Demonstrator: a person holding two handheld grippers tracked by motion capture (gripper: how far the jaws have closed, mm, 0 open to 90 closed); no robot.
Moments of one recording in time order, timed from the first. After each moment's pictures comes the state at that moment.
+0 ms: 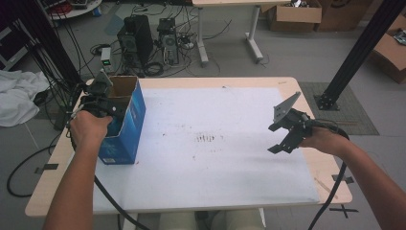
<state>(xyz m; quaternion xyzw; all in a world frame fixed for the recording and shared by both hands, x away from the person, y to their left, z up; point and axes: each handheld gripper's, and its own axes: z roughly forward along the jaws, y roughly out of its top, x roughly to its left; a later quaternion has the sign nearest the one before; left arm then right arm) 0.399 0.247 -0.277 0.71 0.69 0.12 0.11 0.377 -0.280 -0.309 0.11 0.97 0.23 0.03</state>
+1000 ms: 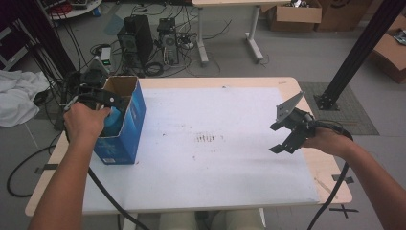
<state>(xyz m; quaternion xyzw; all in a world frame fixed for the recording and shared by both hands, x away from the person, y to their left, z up) 0.385 0.237 -0.233 0.71 0.67 0.16 0.14 0.370 -0.282 -0.300 0.11 0.96 0.24 0.04</state>
